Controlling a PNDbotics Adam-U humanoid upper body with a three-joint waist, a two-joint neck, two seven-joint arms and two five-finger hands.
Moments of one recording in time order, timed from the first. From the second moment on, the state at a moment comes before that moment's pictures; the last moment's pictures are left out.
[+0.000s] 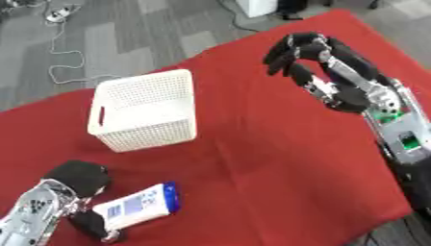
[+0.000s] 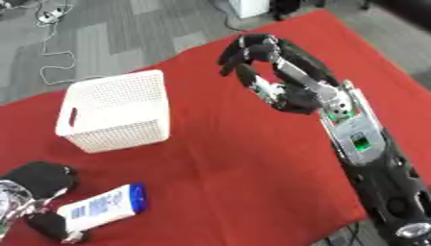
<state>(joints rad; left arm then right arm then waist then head) -0.44 0.34 -0.48 -1.59 -1.52 -0.23 -0.87 -0.18 -0.50 -0.08 -1.98 0.27 -0.42 0.42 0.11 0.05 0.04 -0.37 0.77</state>
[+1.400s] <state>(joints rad) -0.42 0.36 -0.47 -1.63 -1.37 -0.19 -0.83 -0.18 -0.50 -0.08 -1.98 0.27 -0.42 0.42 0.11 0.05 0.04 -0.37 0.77</state>
